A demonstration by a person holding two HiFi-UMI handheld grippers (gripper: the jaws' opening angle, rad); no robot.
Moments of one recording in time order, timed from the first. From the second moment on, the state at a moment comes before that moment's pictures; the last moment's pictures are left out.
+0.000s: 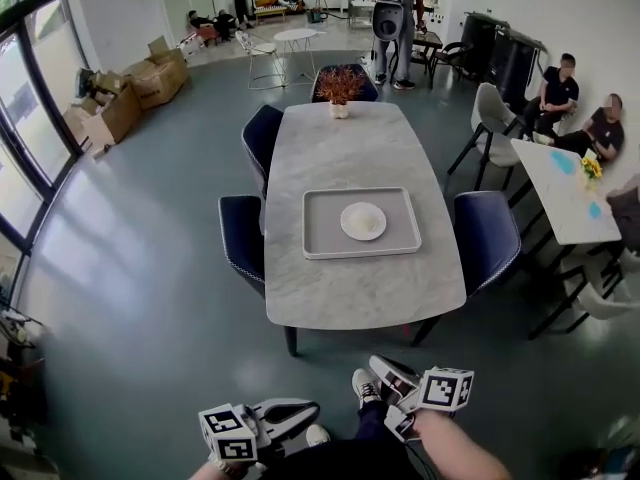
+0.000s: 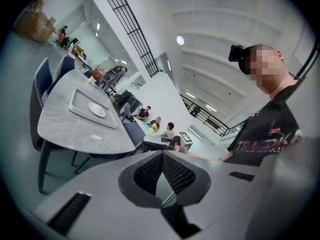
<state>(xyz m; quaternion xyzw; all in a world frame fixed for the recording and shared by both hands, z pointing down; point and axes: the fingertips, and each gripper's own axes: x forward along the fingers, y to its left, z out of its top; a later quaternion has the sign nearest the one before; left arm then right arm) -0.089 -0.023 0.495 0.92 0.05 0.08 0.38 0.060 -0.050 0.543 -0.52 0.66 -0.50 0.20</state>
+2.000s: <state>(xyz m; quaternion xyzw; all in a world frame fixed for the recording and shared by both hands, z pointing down) -0.140 0.050 0.498 0.91 0.12 0.09 0.38 -0.063 0.073 0.523 -0.53 0.68 -0.47 0.20</state>
